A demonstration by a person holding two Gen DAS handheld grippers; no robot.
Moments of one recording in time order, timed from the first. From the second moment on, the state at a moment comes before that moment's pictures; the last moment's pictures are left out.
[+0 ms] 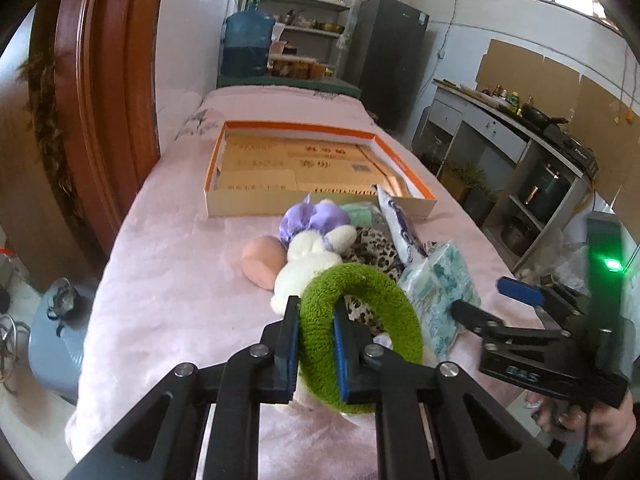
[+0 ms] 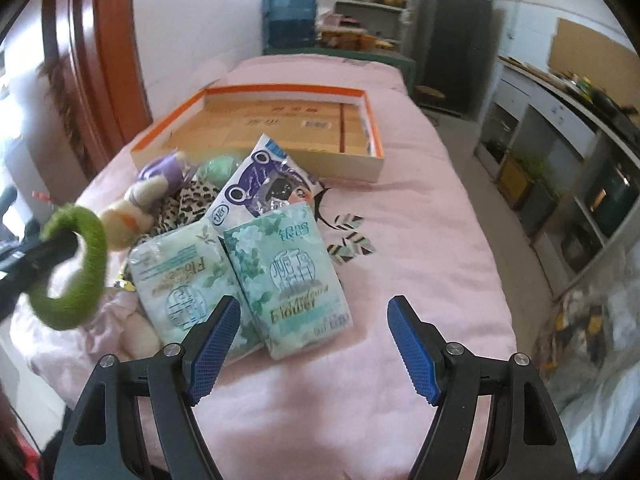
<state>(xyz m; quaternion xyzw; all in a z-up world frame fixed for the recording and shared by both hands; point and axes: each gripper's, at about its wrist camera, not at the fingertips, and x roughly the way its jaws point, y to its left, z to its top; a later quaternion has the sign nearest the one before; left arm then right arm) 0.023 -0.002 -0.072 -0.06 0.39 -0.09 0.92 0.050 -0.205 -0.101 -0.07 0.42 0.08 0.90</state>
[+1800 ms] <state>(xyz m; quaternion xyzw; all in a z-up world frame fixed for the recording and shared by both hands) 0.234 0.031 -0.029 -0.07 0.39 -0.06 0.92 0.258 -0.177 -0.024 0.00 0.45 0.16 0.88</state>
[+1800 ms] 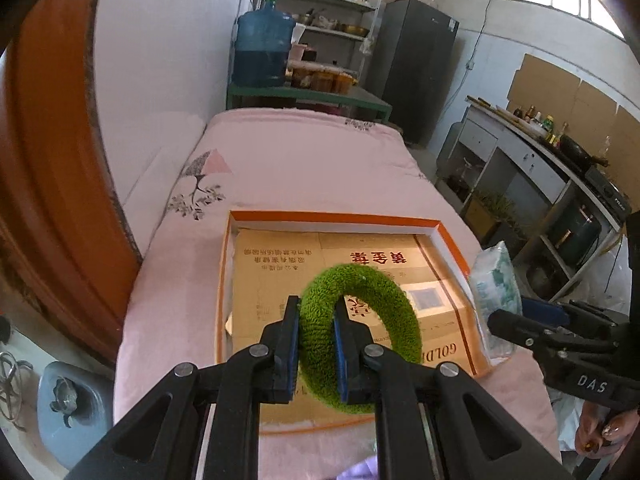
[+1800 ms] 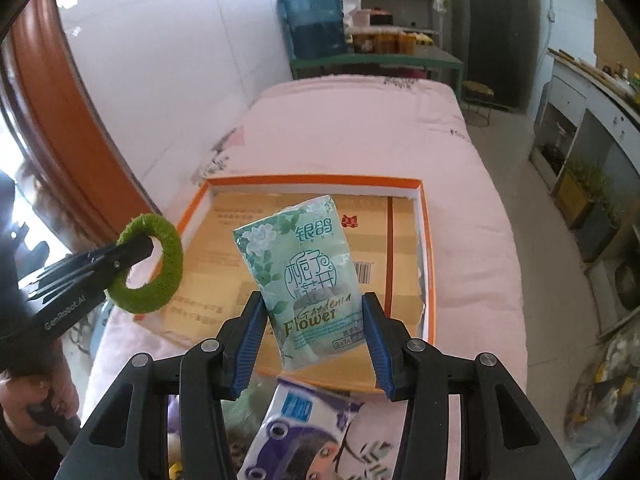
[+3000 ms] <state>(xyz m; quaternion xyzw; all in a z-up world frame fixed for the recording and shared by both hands) 0.298 0.036 -0.106 -0.09 0.46 -0.04 0.88 0.312 -0.165 -0.096 -0.03 0.52 0.14 0.85</state>
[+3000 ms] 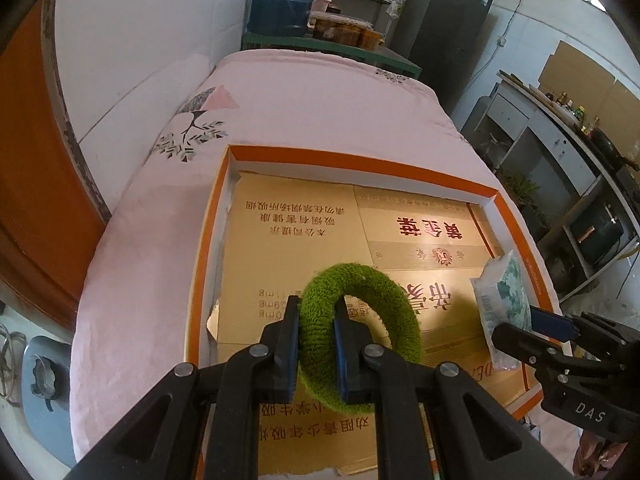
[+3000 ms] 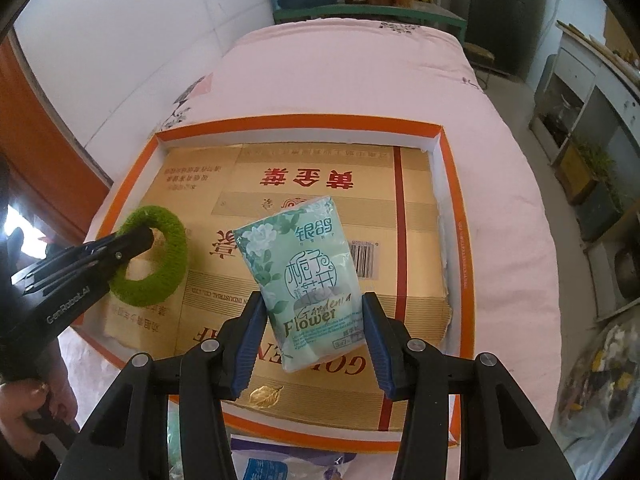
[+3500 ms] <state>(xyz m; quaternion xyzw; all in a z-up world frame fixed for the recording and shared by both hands) 0.302 0.037 -0.118 -0.10 0.47 -0.05 0.87 0.311 -0.163 -0.099 -0.03 0.51 0.14 0.85</state>
